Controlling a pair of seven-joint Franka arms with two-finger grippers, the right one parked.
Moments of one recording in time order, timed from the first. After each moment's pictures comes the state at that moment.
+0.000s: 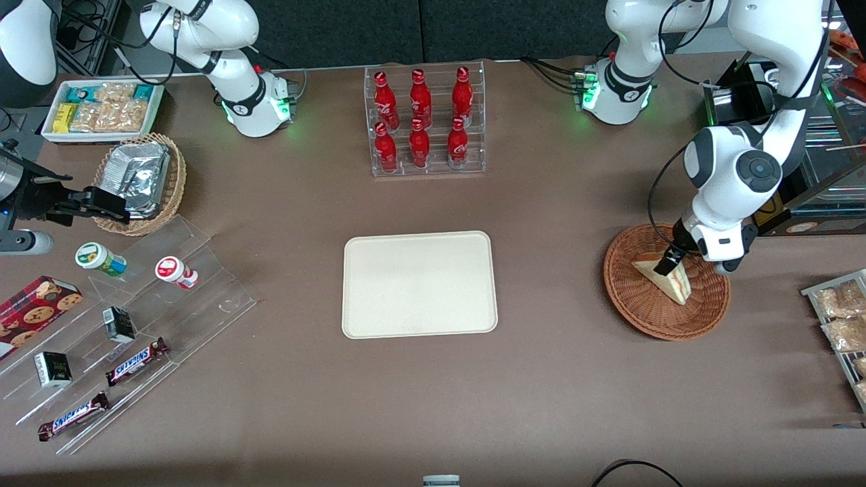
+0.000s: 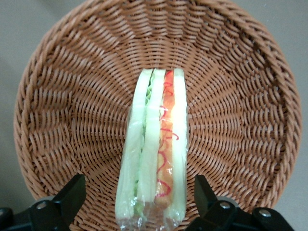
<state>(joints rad) 0.04 0.14 -0.03 -2.42 0.05 2.62 -0.91</state>
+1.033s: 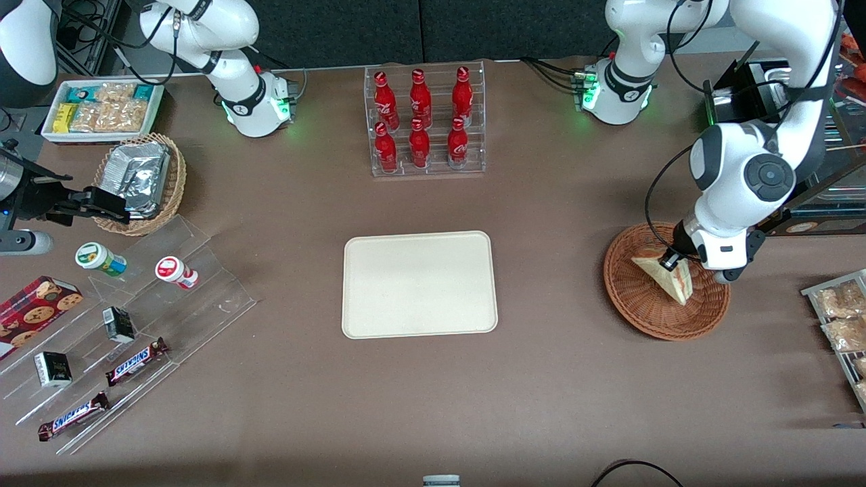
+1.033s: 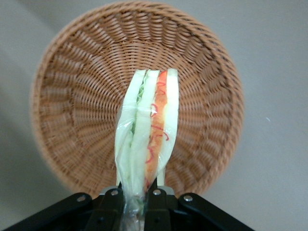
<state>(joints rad) -0.05 0.08 -0.04 -2.16 0.07 2.20 -0.91</state>
